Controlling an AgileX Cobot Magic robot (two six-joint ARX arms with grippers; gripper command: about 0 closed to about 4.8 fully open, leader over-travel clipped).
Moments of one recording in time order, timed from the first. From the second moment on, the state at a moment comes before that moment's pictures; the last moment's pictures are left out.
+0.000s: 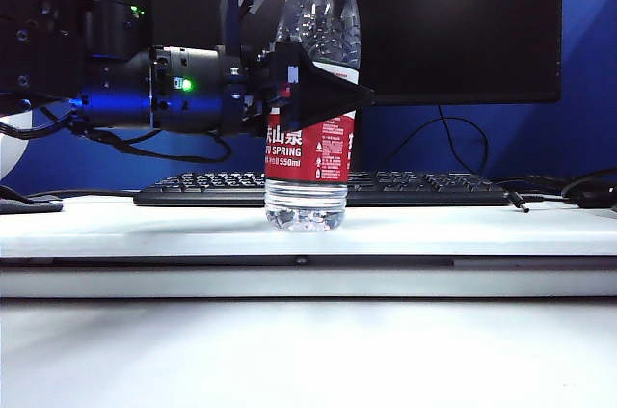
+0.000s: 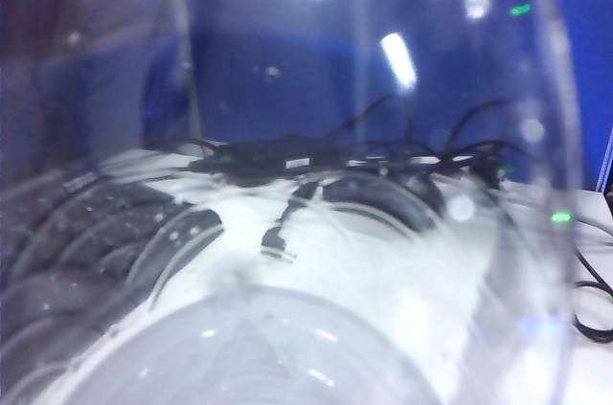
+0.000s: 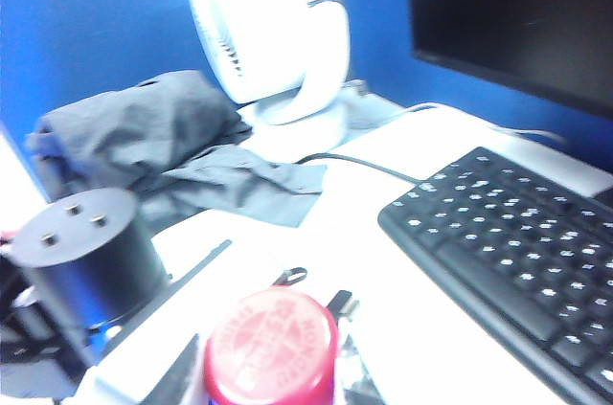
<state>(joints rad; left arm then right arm) -0.60 1.79 0.67 1.15 0.61 0.07 0.55 1.15 0.86 0.12 -0.52 0.06</state>
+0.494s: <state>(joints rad) -0.60 1.79 0.67 1.15 0.65 0.07 0.53 1.18 0.86 0.12 -0.68 0.06</state>
